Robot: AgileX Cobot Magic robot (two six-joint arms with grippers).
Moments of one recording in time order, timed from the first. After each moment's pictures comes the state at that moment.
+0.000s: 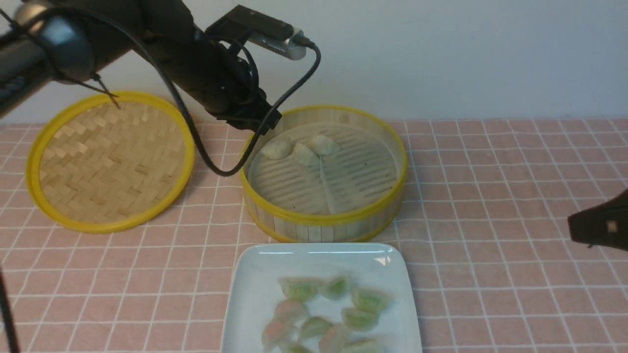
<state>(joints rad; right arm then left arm) 0.07 0.98 -0.94 0.50 1.11 -0.26 -0.26 2.00 -1.80 -0.33 0.92 0.53</state>
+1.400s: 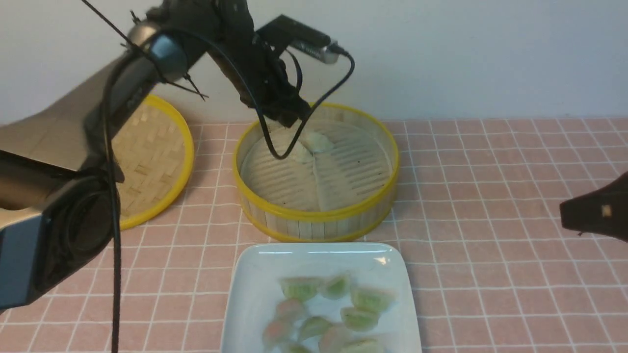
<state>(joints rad) 0.07 0.99 -0.94 0.54 1.08 -0.26 -0.31 2.30 -2.36 -0.19 1.20 0.39</state>
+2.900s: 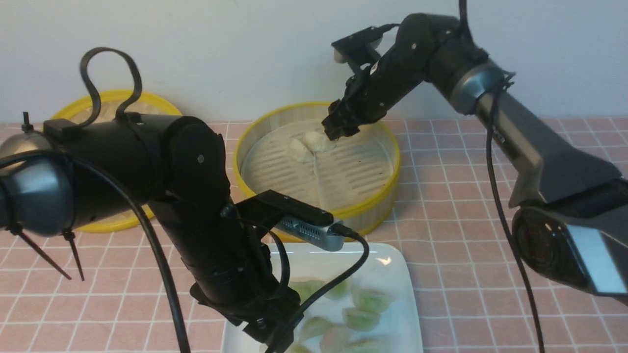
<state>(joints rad) 0.39 2.67 -2.70 0.31 1.20 -0.38 -0.55 1.63 -1.10 -0.31 1.07 0.20</state>
